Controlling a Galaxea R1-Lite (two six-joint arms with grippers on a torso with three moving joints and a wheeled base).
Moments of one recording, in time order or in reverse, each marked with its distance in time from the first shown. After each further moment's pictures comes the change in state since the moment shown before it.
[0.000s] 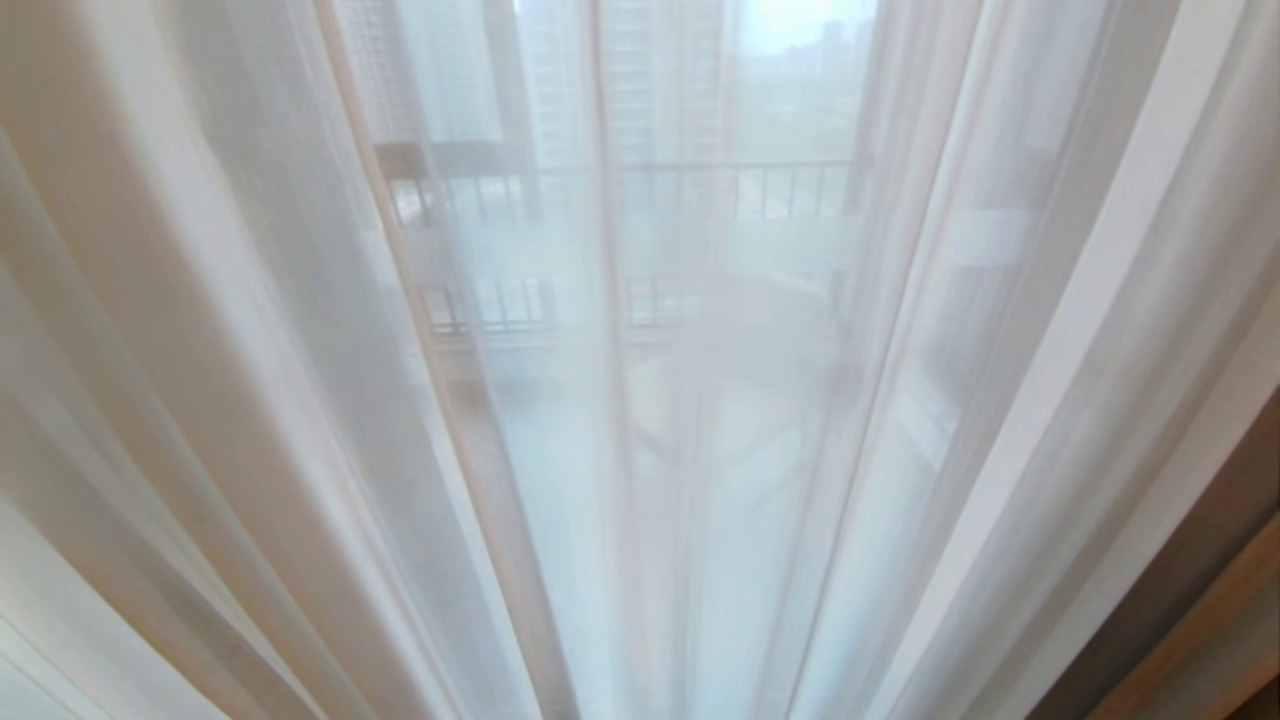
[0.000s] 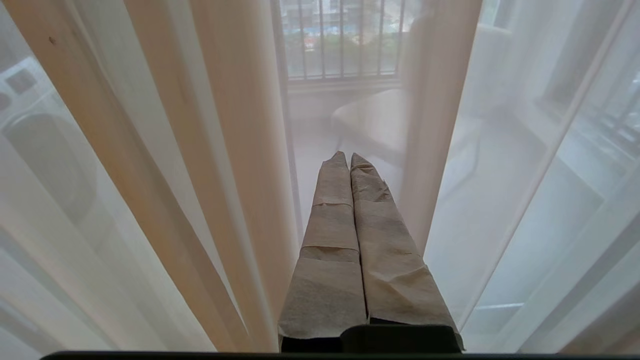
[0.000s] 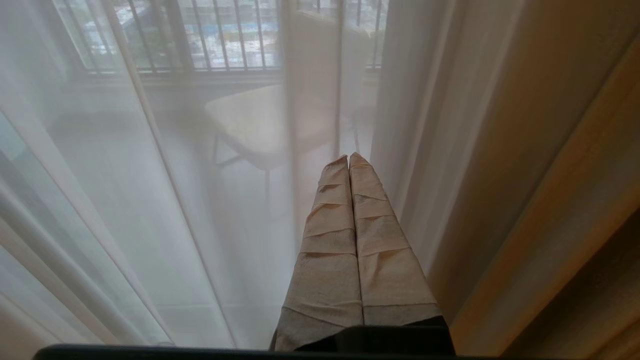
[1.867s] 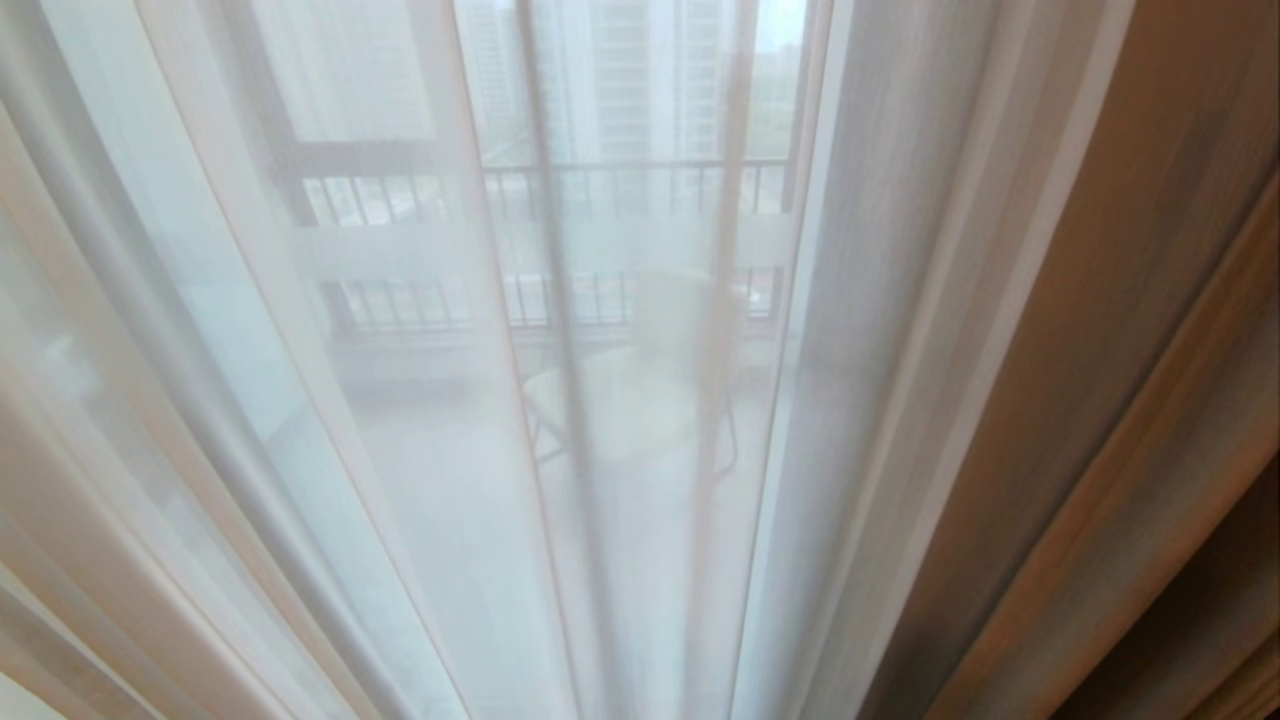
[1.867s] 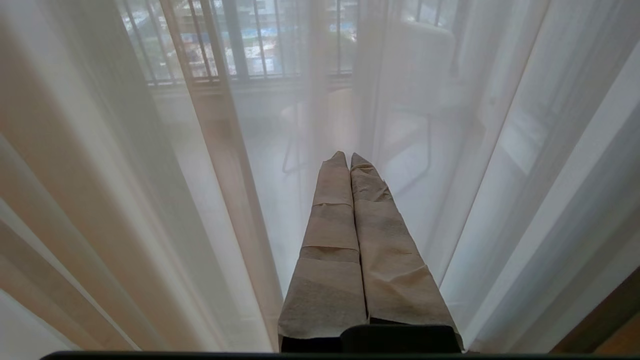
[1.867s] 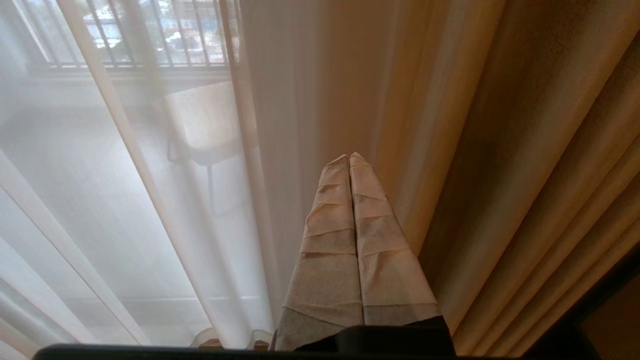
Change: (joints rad) left arm 0.000 0.000 0.001 0.002 0.001 -0.002; right arm -0.002 0.000 0.000 0.000 0.001 0.000
